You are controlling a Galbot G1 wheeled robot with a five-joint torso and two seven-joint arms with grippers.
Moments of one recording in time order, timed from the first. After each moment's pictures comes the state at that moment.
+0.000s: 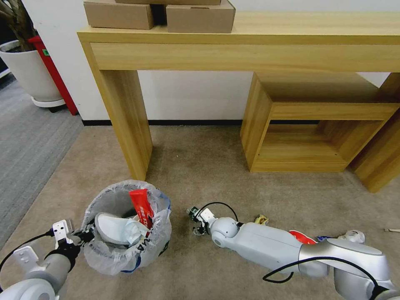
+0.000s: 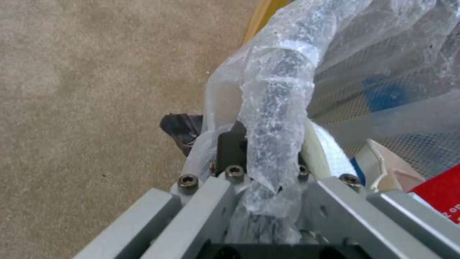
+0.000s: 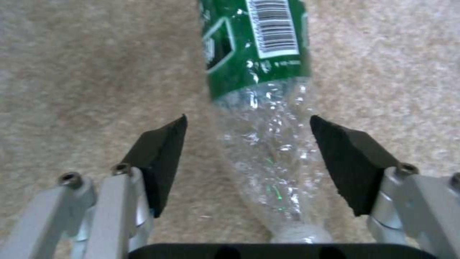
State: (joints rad) left arm 1.65 -1.37 -0.98 -2.18 -0.73 0.61 0.00; right arm -0.38 1.21 -0.96 1.15 0.91 -0.43 0.31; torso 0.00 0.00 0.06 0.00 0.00
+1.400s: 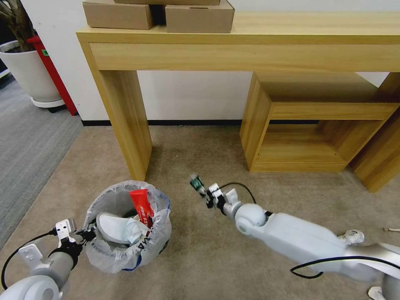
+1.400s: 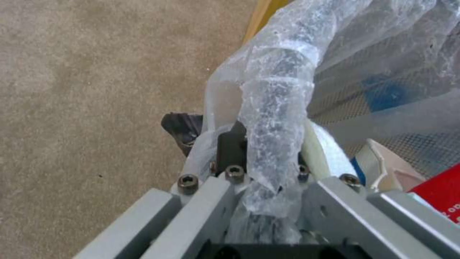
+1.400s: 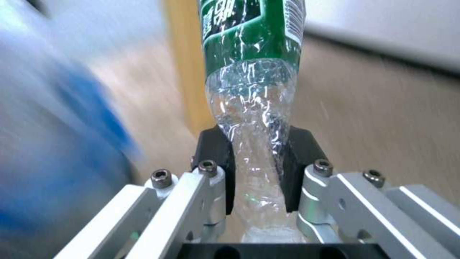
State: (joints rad) left arm 1.62 -1.36 -0.96 -2.13 -0.72 0.61 0.00; right arm -0.38 0.89 -0.73 1.65 0.92 -0.06 0.16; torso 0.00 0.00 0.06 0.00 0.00
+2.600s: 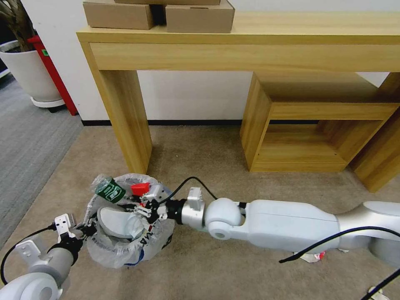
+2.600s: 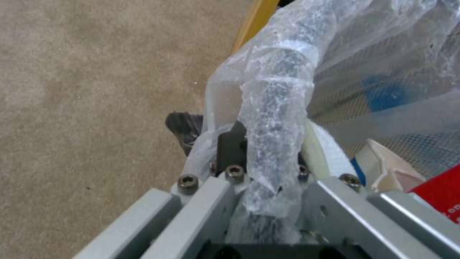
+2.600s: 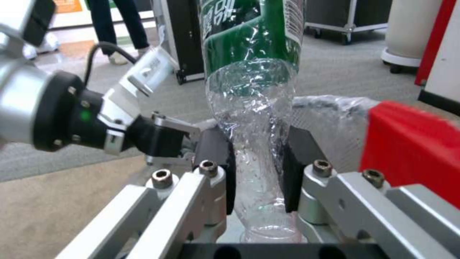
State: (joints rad) left arm 1.62 -1.38 -0.97 -2.20 -0.74 0.63 -0.02; right arm -0.07 1.10 -1.12 1.73 1.03 0.16 -0.02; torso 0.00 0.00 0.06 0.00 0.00
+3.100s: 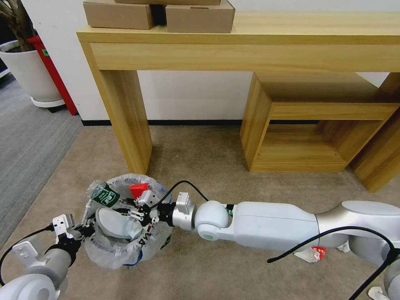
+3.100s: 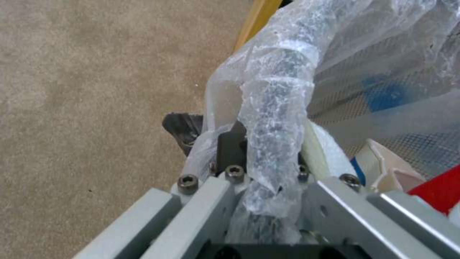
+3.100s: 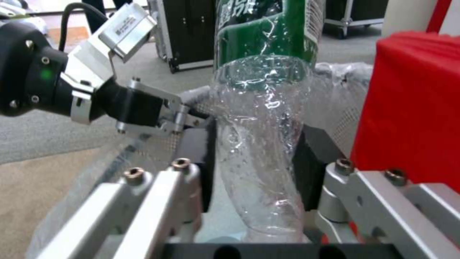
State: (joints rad) left arm 1.62 -1.37 -0.98 -2.20 -0.75 0.62 -0.02; right arm -0.09 1.12 -1.13 1.67 0.99 0.17 -0.03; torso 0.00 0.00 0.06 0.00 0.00
